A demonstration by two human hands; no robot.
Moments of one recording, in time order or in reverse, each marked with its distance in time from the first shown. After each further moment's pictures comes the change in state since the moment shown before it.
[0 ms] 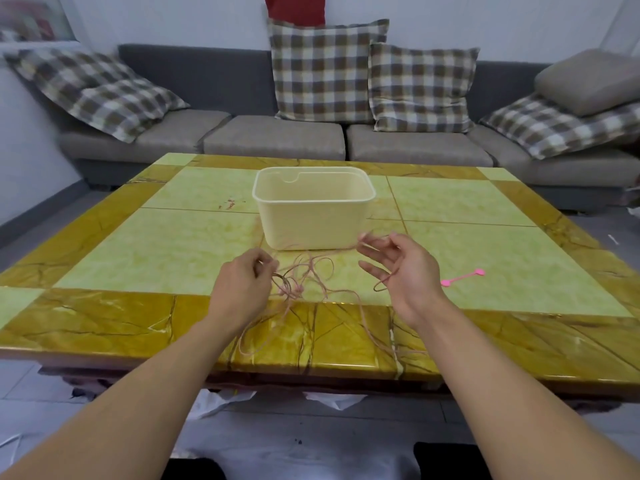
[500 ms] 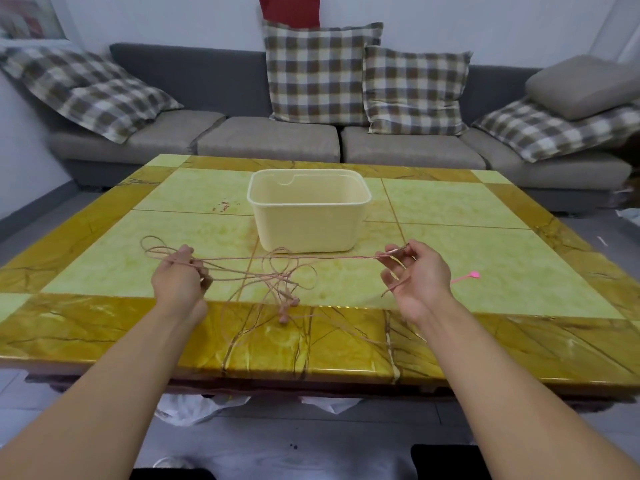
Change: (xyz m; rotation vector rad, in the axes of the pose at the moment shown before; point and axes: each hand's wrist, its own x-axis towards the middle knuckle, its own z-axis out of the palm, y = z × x) left_hand 0.033 -0.029 -0.032 -1.025 0.412 -0.616; right_hand 0.008 -0.008 -0.009 0.243 0.252 0.144
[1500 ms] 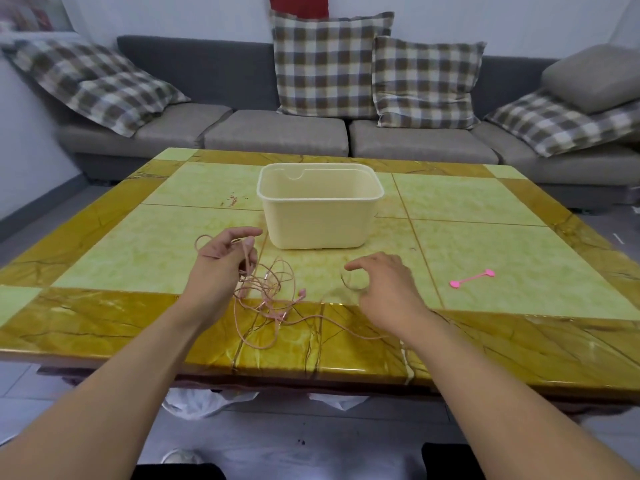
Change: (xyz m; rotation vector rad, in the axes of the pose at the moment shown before) left_hand -0.024 0.003 0.007 0.341 -0.618 0.243; right_hand -0.007 0.038 0.009 -1.752 -0.322 -0.519
